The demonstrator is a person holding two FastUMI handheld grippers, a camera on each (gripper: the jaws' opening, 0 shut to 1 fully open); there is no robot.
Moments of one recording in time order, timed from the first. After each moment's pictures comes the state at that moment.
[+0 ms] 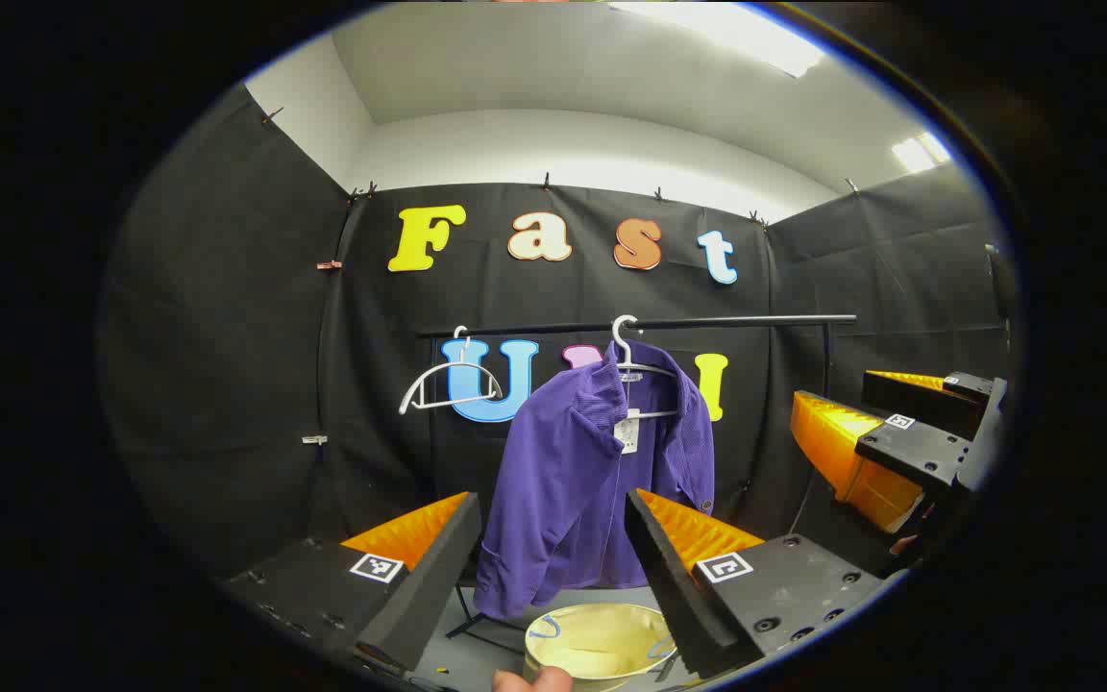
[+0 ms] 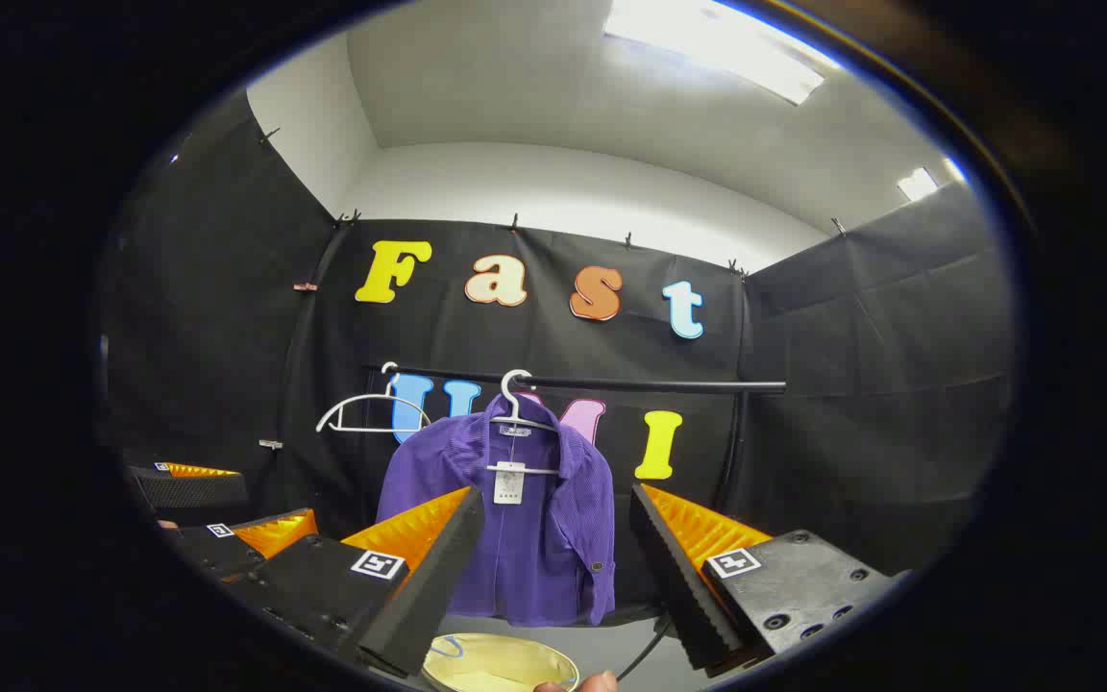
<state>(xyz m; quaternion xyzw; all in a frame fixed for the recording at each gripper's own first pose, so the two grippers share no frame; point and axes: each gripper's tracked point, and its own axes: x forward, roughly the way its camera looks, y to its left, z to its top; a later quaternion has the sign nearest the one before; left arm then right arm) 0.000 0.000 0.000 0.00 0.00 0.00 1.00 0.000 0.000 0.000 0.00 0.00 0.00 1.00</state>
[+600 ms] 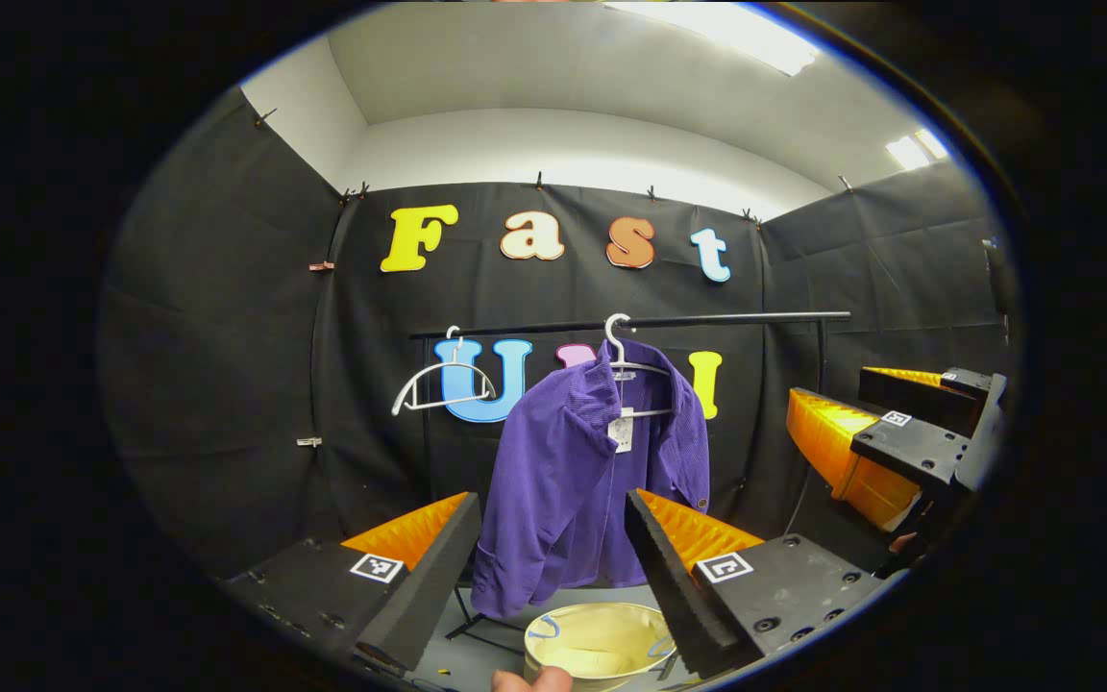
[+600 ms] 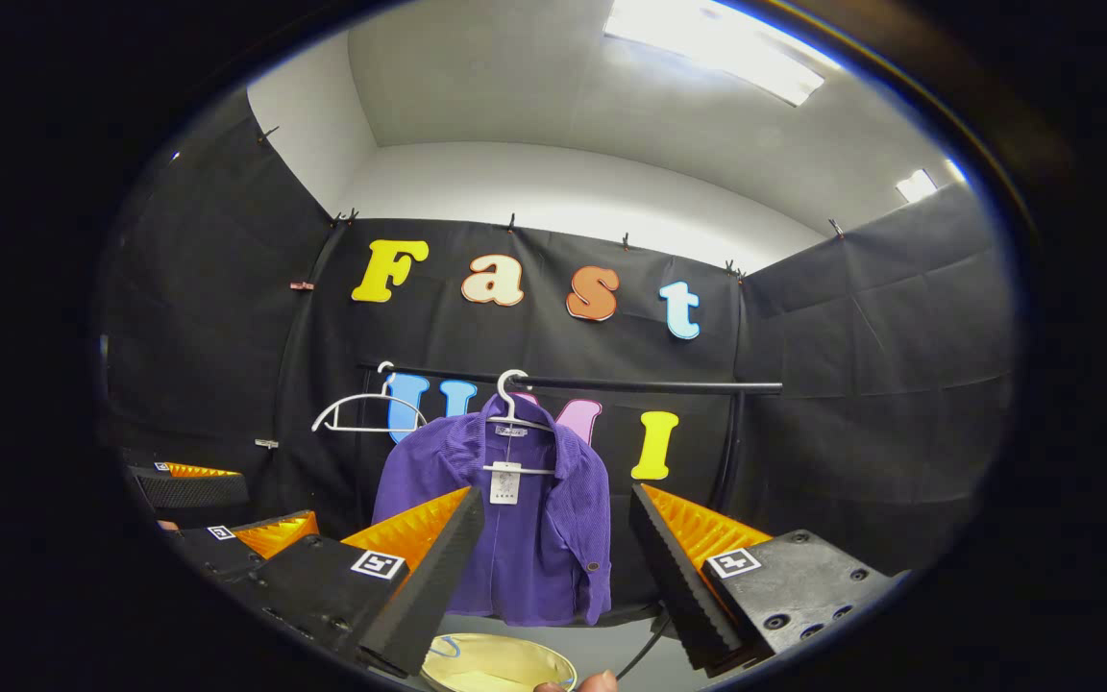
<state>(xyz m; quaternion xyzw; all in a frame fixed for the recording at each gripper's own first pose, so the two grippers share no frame) 0.005 -0.003 0.000 0.00 0.00 -0.01 1.00 0.002 -0.002 0.001 0.00 0.00 0.00 1.00</state>
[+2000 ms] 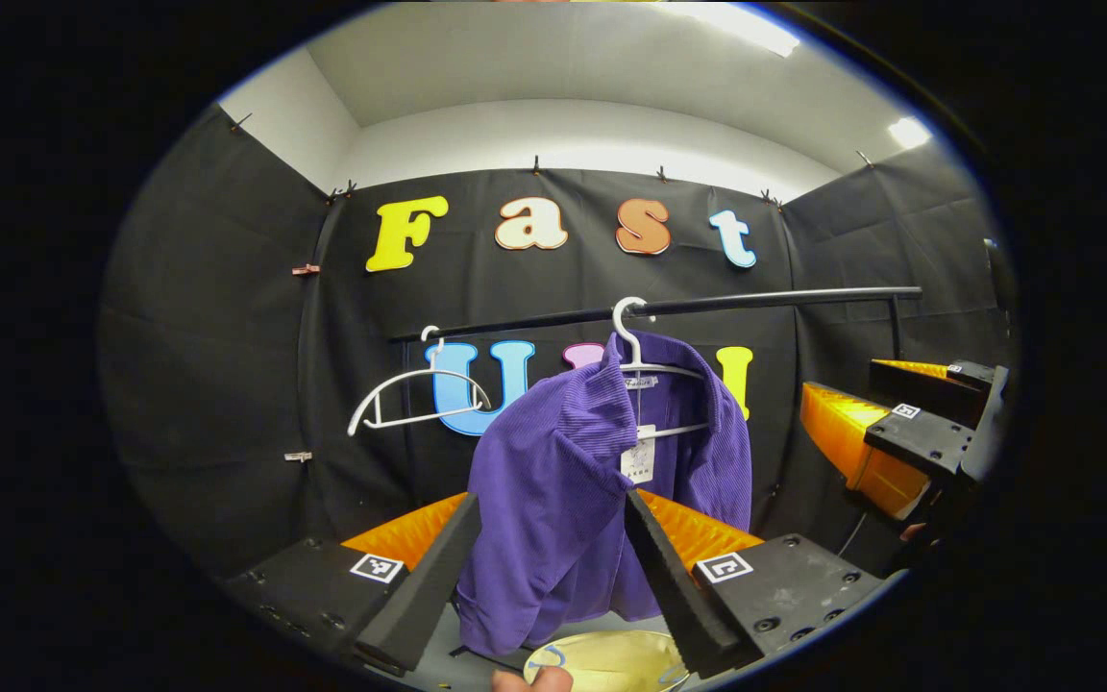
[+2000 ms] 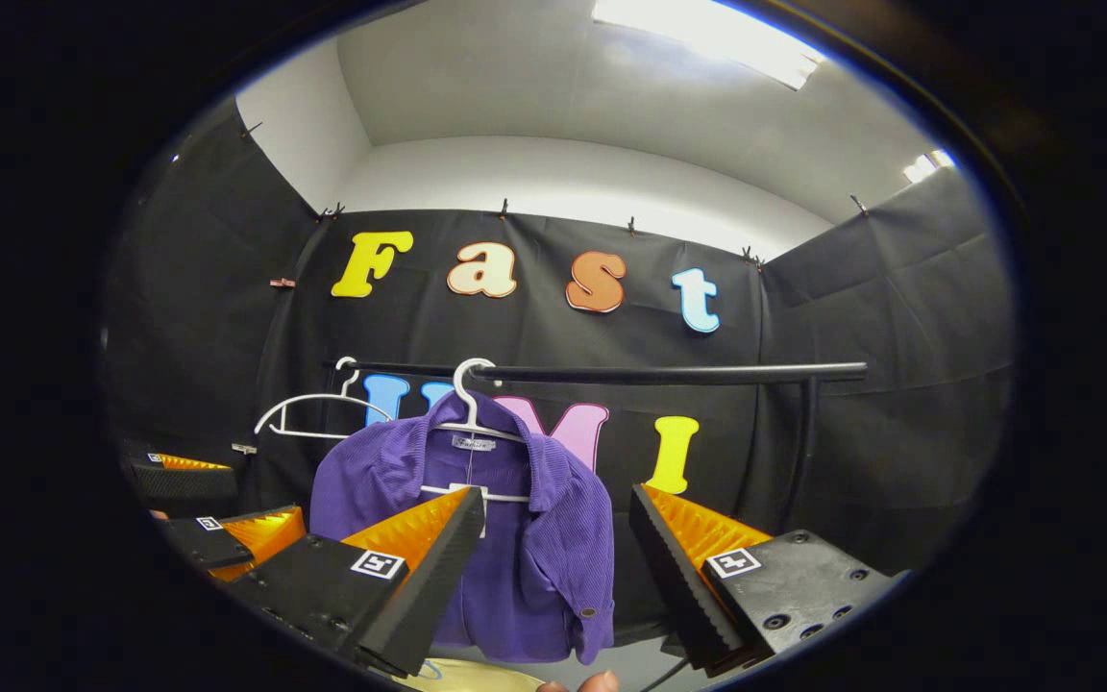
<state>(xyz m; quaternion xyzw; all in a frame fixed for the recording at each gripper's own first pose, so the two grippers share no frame) 0.173 -0.030 -0.004 0.02 -0.01 0.02 1.00 0.171 -0.034 -0.043 0.01 -0.02 0.02 1.00</state>
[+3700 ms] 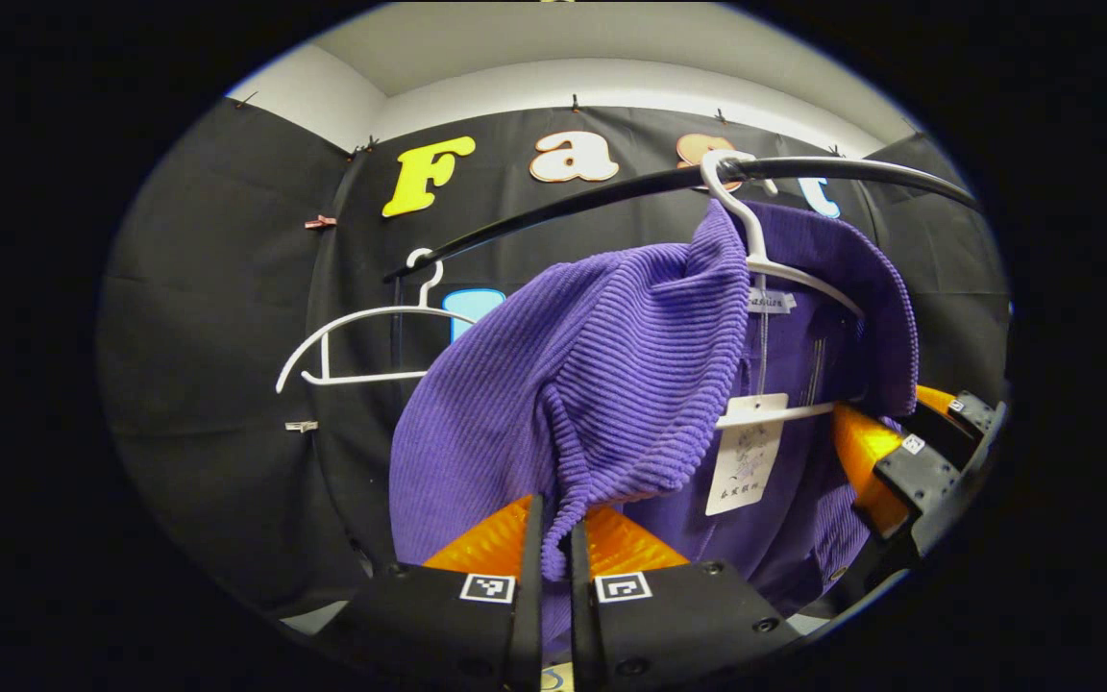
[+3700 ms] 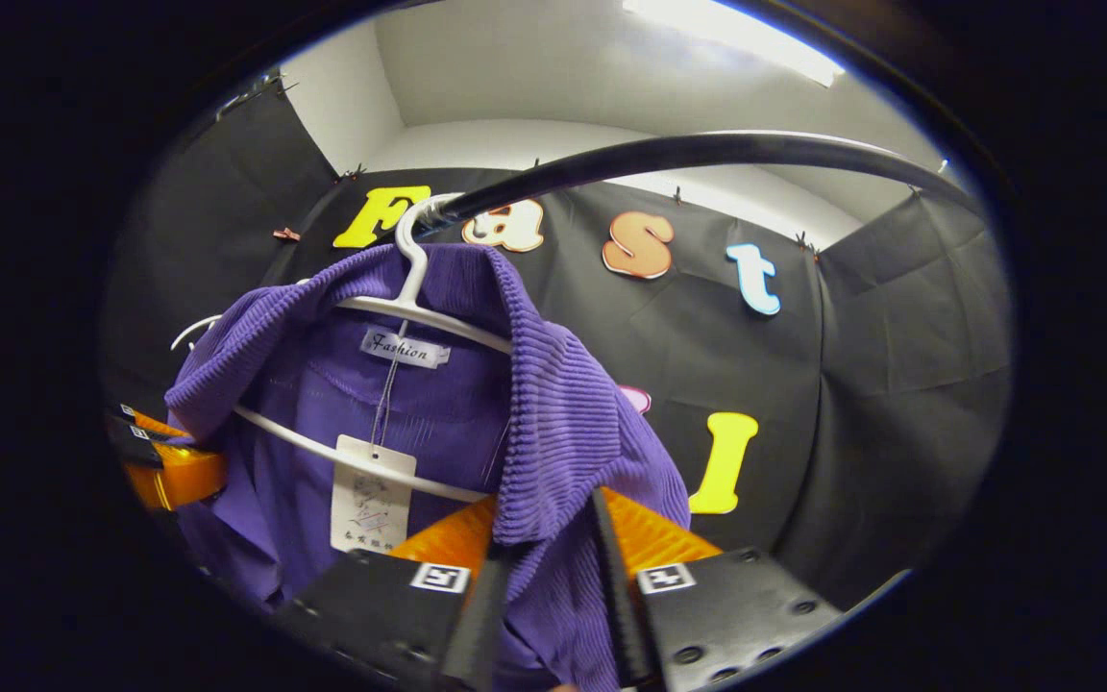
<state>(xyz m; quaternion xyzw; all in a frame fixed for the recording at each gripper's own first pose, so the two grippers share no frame) 0.352 -0.002 -0.077 0.01 0.05 0.10 0.99 0.368 -0.011 -0.158 -0.03 -0.05 0.06 1.00</state>
